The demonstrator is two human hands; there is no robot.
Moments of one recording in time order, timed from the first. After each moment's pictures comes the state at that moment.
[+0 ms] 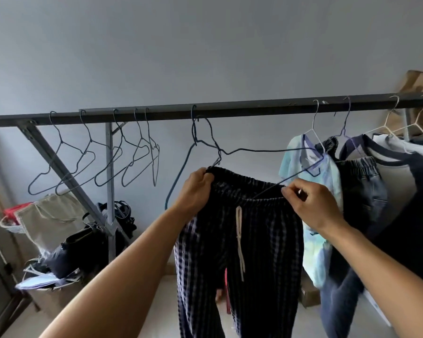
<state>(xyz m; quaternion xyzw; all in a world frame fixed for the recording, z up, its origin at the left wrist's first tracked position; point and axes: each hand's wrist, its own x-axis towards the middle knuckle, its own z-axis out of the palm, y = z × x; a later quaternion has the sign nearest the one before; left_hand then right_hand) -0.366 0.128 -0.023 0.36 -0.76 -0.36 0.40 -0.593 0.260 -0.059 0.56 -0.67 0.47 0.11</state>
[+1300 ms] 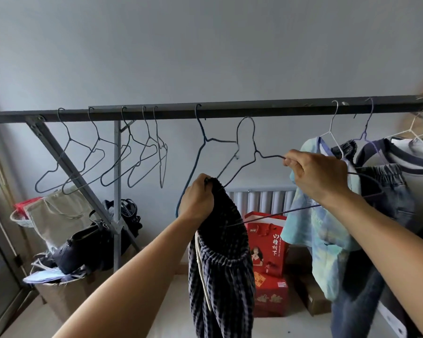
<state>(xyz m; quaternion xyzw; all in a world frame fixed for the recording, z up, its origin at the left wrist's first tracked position) -0.366 0.112 -0.041 0.49 -0.74 -0.24 0.40 -0.587 0.224 0.007 0.56 -0.73 0.28 0.26</state>
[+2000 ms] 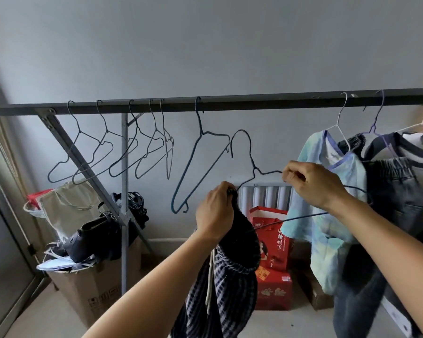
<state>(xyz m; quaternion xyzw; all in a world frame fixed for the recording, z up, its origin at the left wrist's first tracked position) -0.378 0.150 -0.073 0.45 -0.79 -0.15 0.39 -0.577 0.232 -0.013 0.61 -0.73 0.29 0.07</state>
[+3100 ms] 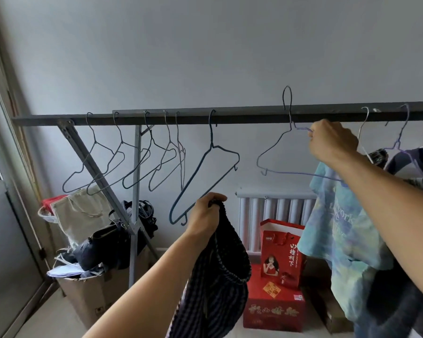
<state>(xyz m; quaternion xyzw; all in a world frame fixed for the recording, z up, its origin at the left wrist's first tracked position) -0.338 0.113 -0.064 0.46 -0.65 -0.42 0.43 -0.586 0.162 0.077 0.46 -0.82 0.27 0.20</state>
